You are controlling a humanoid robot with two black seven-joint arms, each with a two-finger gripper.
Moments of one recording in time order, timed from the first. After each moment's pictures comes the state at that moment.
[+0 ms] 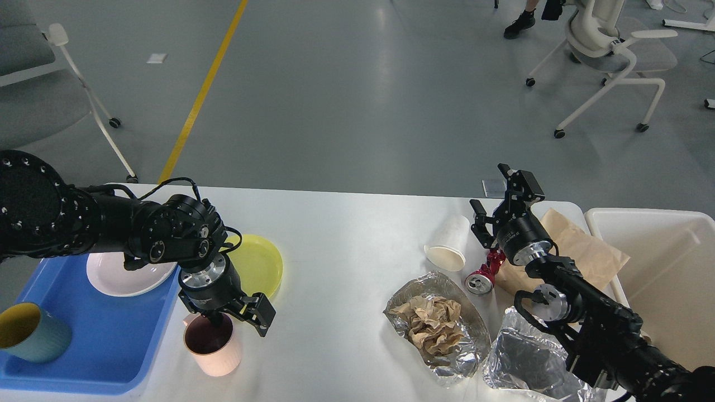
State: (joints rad) left arm -1.48 0.17 1.05 -0.97 0.41 -0.70 -0.12; right arm 0.55 -0.14 0.85 0.60 -0.45 0.21 0.45
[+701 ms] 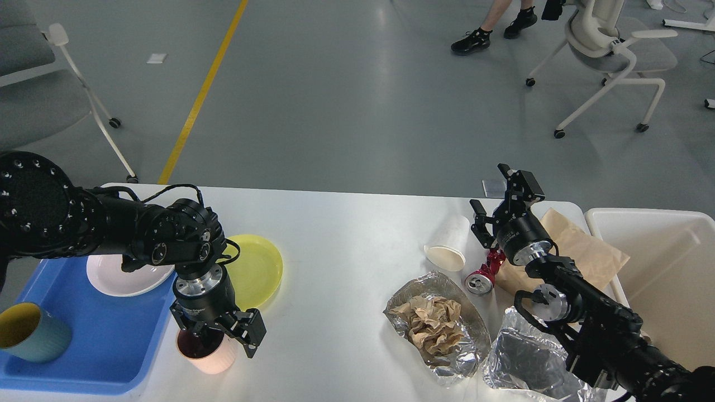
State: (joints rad) left arm -1.49 0.14 1.09 -0.98 0.41 -0.83 -0.12; right arm 0.55 -0.14 0.85 0.60 -0.45 0.21 0.45
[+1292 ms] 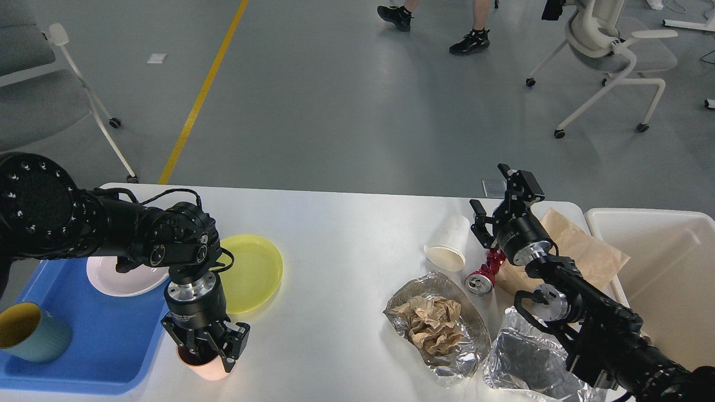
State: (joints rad) left arm -1.49 0.15 1.12 -0.98 0.41 -0.88 -0.12; right arm 0.55 -0.14 0.85 0.60 -0.45 0.21 0.45
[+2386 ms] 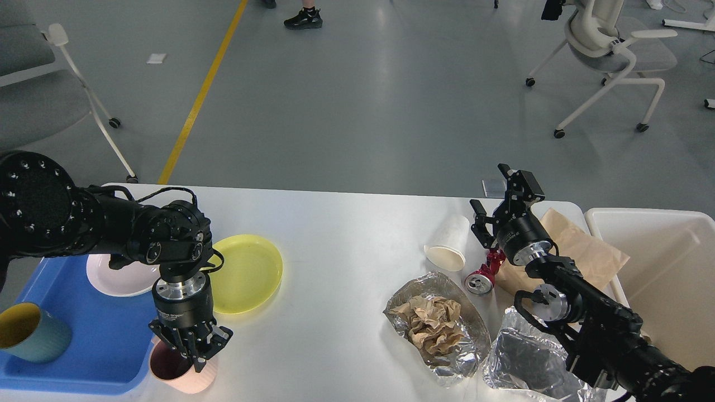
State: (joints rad) left arm -1.50 0.15 1.14 -0.98 0.41 -0.95 -0.06; right arm 0.55 -0.14 0.85 0.60 -0.45 0.21 0.45
